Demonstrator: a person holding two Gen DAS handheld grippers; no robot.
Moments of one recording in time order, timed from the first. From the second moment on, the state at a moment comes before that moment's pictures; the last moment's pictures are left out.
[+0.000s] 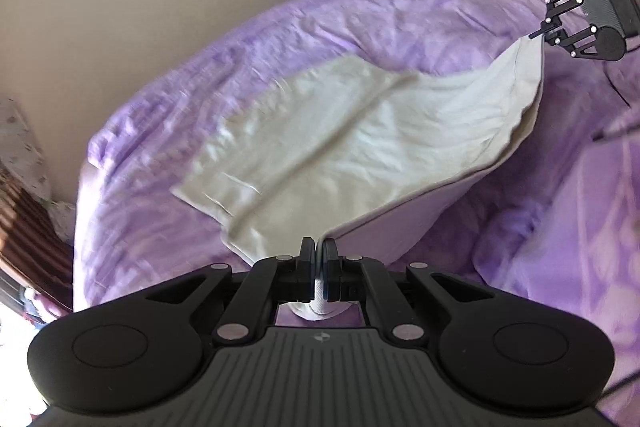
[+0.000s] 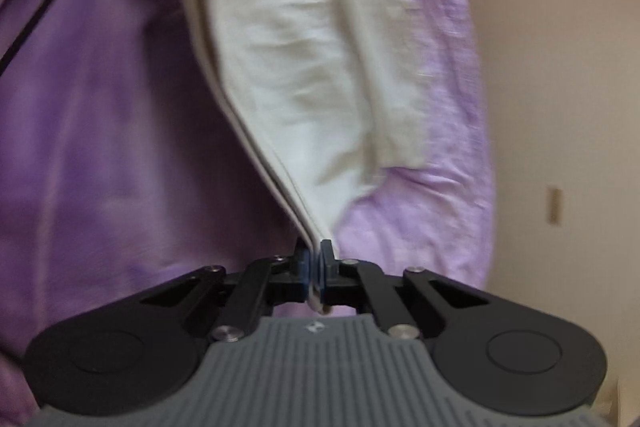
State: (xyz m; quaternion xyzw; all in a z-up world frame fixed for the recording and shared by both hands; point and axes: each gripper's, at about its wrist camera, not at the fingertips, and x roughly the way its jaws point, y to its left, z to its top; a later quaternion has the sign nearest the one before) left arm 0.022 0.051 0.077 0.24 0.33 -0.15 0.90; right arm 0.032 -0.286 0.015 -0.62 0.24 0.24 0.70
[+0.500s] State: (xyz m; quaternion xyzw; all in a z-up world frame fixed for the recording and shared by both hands) left arm 0.021 0.073 0.212 0.26 0.20 -0.03 0.94; right arm 0.068 -0.278 0.191 -0.47 0.15 0.16 0.85
